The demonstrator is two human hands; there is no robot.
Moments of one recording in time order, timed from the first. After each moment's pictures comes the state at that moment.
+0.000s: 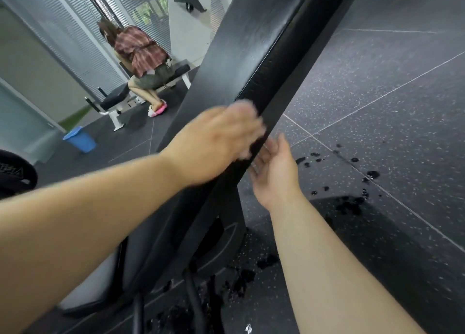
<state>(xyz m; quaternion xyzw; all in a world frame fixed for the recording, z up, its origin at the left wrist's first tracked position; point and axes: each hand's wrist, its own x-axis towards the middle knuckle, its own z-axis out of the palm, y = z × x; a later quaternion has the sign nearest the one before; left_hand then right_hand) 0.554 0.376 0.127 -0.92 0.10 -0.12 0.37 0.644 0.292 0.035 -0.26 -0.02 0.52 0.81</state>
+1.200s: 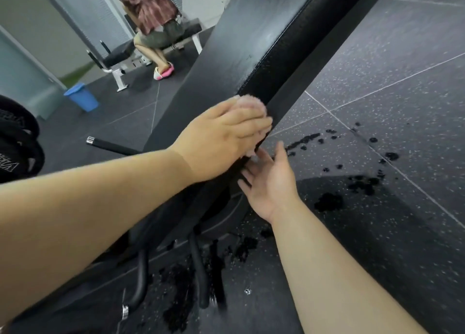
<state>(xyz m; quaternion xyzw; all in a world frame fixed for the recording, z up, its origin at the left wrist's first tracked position) 0.491 0.383 0.073 -0.92 0.05 -0.10 0.38 0.574 0.292 -0.020 -0.29 -0.04 0.63 0.72</state>
